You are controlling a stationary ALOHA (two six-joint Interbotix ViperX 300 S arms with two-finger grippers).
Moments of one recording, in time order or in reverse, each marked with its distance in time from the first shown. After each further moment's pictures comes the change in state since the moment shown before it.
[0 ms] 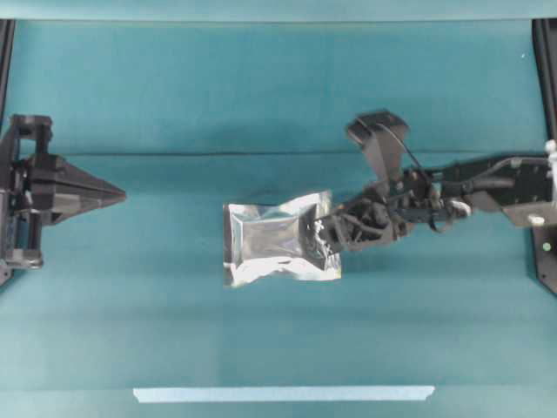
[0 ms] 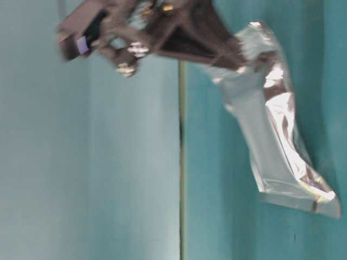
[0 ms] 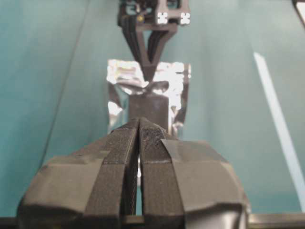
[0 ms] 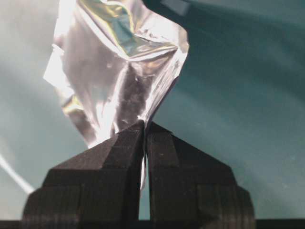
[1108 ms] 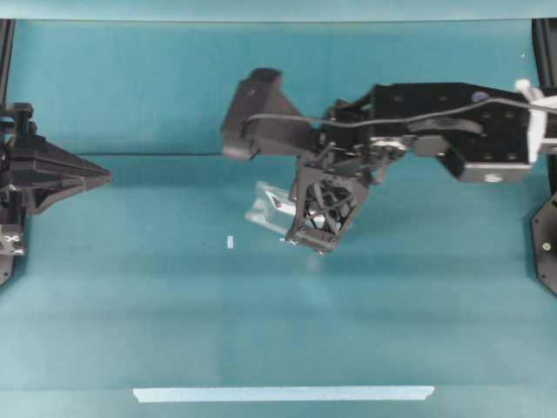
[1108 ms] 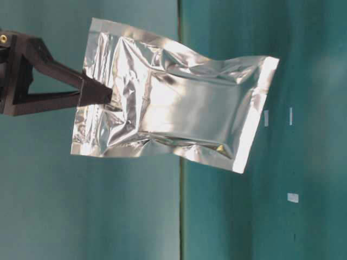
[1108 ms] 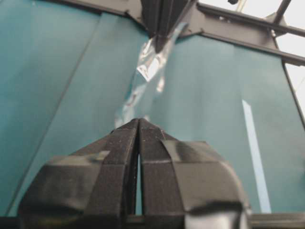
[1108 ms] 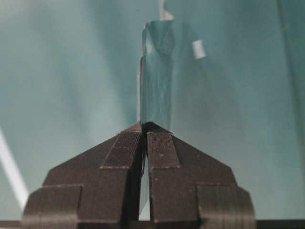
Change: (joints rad) left arm 0.054 -0.057 0.006 0.000 -0.002 -0.192; right arm 0.025 0.124 -0.658 -0.253 0.864 -0.569
